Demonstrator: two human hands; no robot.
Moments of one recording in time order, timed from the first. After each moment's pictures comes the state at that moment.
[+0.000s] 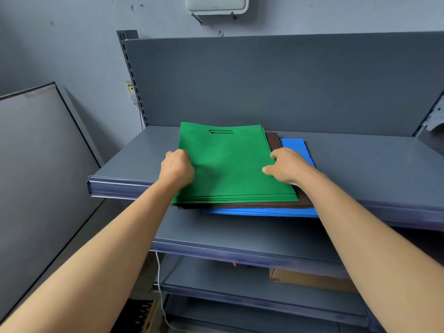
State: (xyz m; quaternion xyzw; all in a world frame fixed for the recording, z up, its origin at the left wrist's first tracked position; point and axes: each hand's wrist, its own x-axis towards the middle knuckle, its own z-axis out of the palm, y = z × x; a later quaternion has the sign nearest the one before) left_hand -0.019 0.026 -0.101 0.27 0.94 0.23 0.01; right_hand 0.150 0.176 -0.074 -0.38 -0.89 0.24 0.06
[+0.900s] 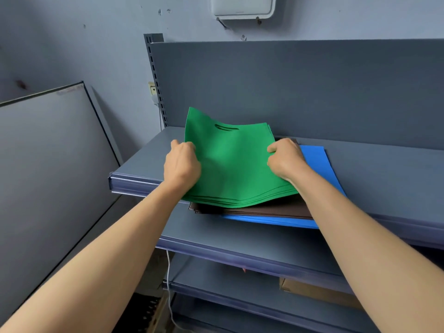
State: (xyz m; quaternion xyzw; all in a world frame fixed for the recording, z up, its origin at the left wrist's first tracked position) left_hand -0.017 0.005 -0.083 0.23 0.93 0.28 -0.08; right_hand 0.103 0.163 -0.067 -0.39 -0.87 0.25 0.18
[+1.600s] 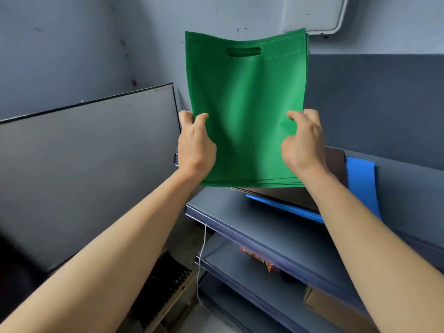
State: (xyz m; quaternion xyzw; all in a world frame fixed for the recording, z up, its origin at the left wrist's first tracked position) left_hand 0.078 -0.061 -0.035 0.13 0.88 0.37 -0.26; right_hand 0.140 0.106 -0.029 -0.14 -0.87 0.30 0.38
